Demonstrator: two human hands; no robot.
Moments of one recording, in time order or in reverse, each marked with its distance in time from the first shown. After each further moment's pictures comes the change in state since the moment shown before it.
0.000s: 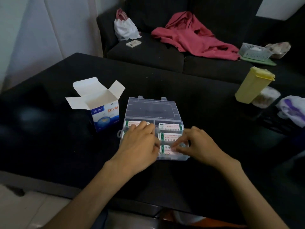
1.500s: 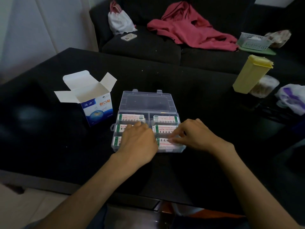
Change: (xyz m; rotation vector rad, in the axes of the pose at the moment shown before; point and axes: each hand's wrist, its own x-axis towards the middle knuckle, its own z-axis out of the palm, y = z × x) left_hand 0.009 0.021 0.015 0.079 -0.126 -0.177; right_hand 0.014 0.016 0.005 -0.061 -0.062 -0.040
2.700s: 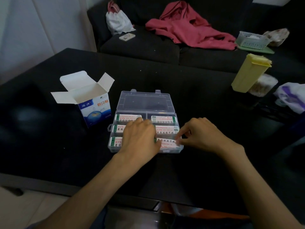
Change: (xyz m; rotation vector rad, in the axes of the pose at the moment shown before) left_hand 0.007 0.005 0.005 -0.016 0.150 0.011; right_hand -0.015 0.004 -0.011 -0.036 0.002 0.087
